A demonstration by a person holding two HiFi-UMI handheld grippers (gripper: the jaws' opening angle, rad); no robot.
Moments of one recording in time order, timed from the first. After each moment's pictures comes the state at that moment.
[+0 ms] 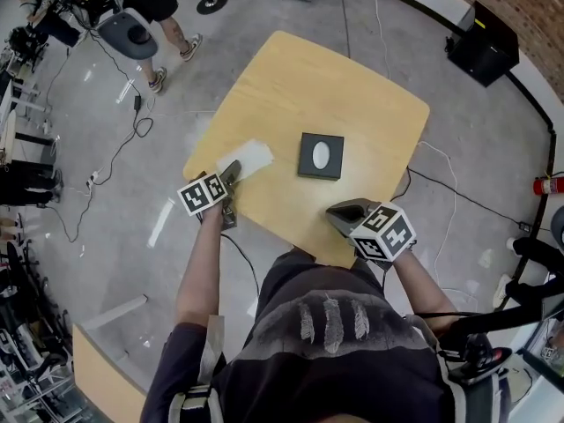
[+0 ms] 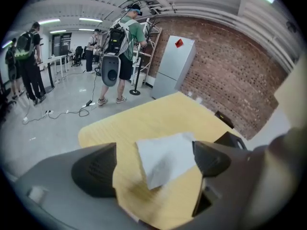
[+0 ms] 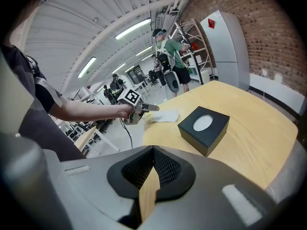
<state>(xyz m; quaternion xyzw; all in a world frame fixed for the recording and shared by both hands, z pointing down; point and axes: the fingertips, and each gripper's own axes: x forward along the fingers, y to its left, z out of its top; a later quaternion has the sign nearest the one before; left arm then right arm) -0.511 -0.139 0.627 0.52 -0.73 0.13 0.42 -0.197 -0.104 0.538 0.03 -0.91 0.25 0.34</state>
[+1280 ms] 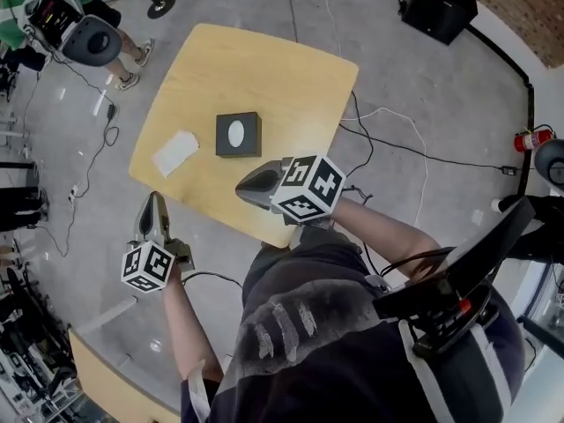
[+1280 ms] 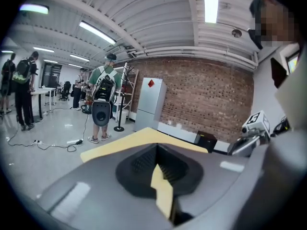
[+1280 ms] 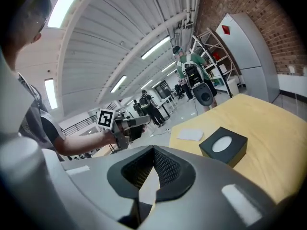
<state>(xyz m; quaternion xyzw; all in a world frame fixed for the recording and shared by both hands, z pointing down) -0.359 -0.055 0.435 0.62 -0.76 0.05 0.20 -0.180 -0.089 0.460 -0.11 -0.94 0.25 0.20</state>
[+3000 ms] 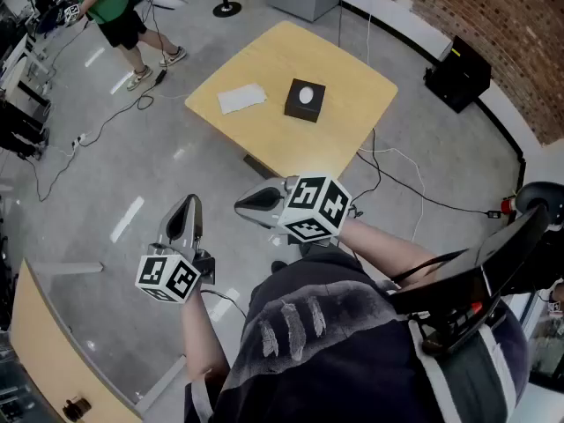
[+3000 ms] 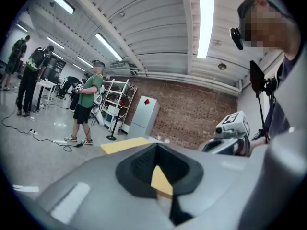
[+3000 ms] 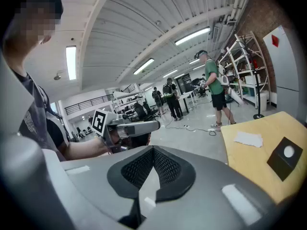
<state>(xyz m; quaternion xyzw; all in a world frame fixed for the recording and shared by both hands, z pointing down) -0.326 0.224 0.390 0.65 -0.74 -0.07 0.15 -0.244 0.210 0.404 -0.21 -0.94 0.12 0.23</state>
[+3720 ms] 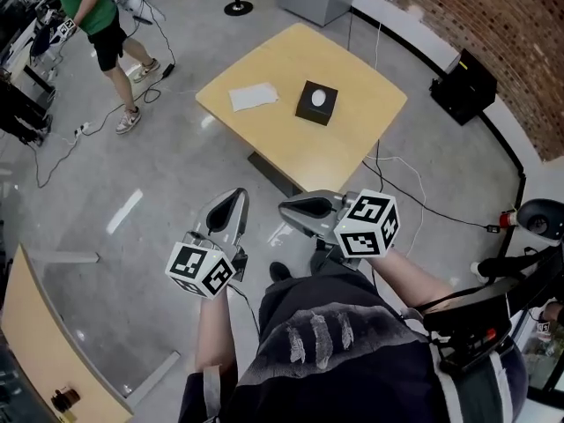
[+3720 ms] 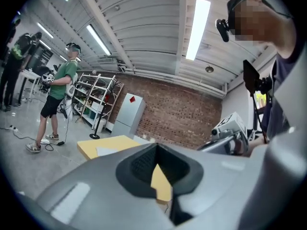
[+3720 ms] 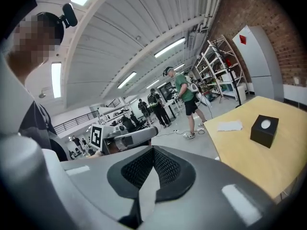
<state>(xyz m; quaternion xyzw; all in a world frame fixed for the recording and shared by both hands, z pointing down) -0.259 0.186 0.385 0.72 -0.67 -0.08 0.15 -0.187 0.182 0.394 -0.12 -0.95 0.21 0.19</state>
